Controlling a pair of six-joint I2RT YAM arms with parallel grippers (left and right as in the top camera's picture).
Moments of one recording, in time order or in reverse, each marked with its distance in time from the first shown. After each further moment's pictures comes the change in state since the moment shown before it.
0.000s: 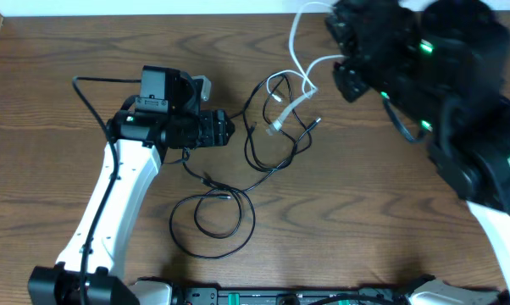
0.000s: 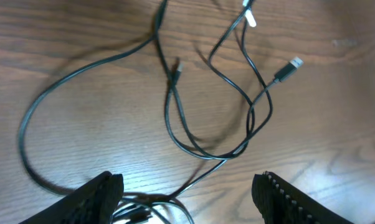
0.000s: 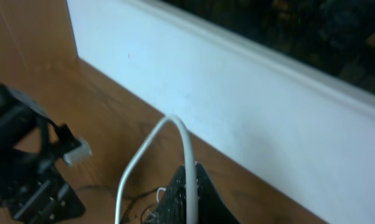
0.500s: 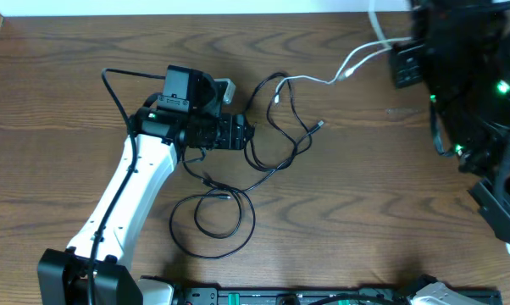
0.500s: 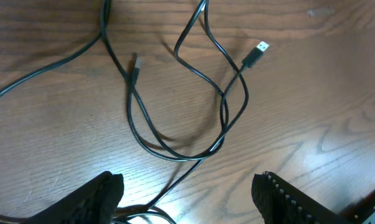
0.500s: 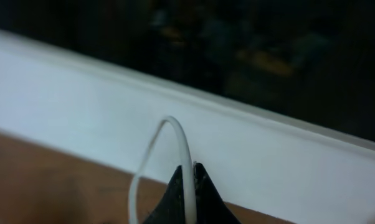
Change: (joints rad) left arm -0.091 0.042 0.000 0.045 0.034 0.039; right arm 0.000 -0.105 0.000 0.101 0.438 0.001
